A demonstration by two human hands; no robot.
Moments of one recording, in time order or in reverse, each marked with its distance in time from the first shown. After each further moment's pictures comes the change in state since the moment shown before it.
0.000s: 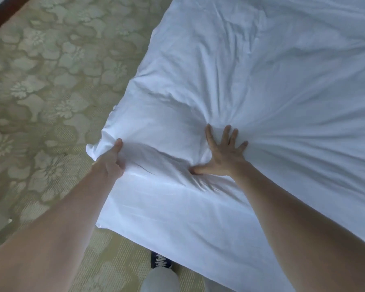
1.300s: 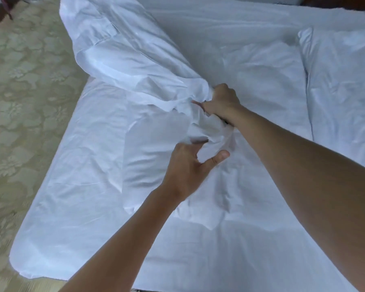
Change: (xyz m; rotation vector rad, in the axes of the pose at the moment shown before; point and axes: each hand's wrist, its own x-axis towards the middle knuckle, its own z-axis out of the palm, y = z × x) left_hand -0.318 -0.172 0.222 0.728 -0.977 1.186; right_hand -0.093 0.240 -0.156 0.770 0.509 0.180
